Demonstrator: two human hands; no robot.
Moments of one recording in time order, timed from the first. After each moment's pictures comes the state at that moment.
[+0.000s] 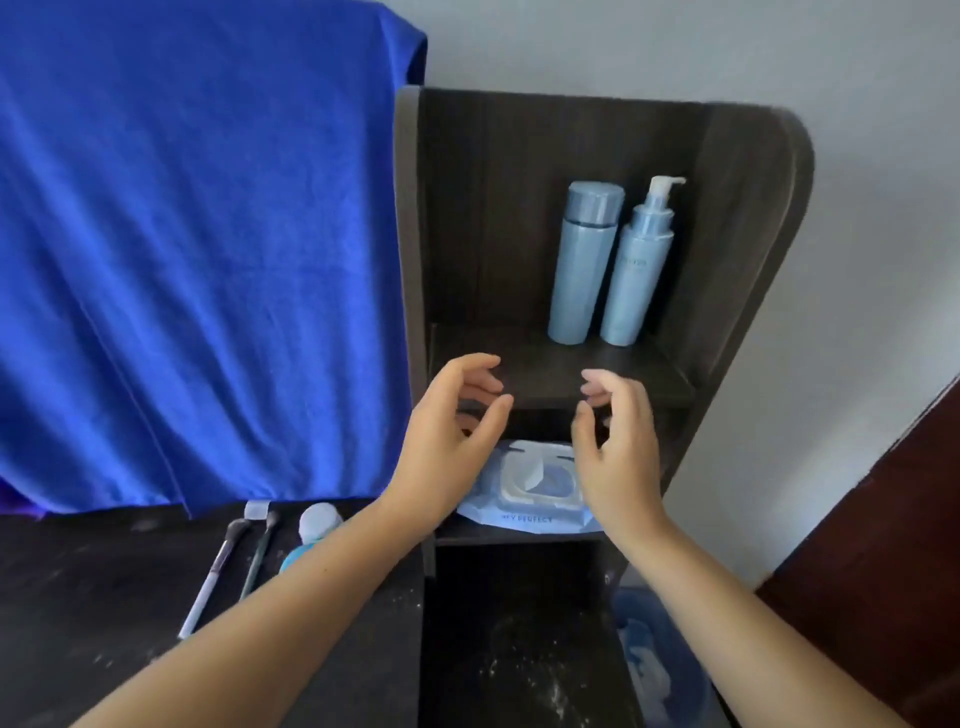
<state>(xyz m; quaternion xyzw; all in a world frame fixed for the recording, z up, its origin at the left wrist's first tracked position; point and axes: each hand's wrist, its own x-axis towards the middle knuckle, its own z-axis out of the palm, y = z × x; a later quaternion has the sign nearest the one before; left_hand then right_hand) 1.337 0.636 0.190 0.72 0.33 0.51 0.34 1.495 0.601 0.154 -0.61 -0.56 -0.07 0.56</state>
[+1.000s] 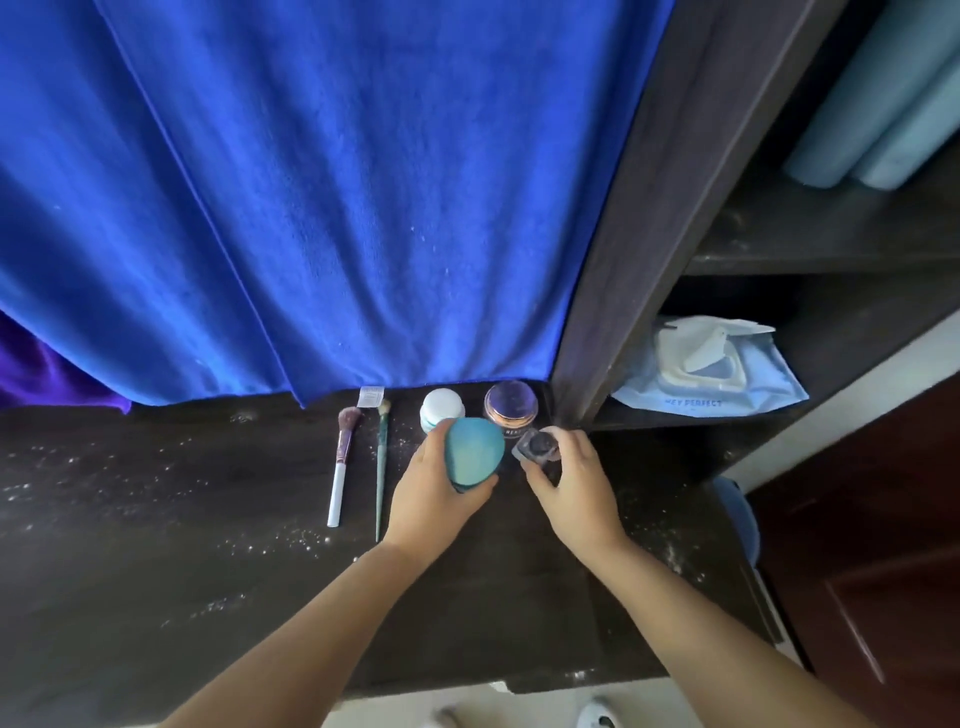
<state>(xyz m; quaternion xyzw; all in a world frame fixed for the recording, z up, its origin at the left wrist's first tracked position) 1.148 0.681 -0.012 0.71 0.53 0.28 0.36 1.306 0.631 -0.027 -0.75 -0.54 0.12 0.37</state>
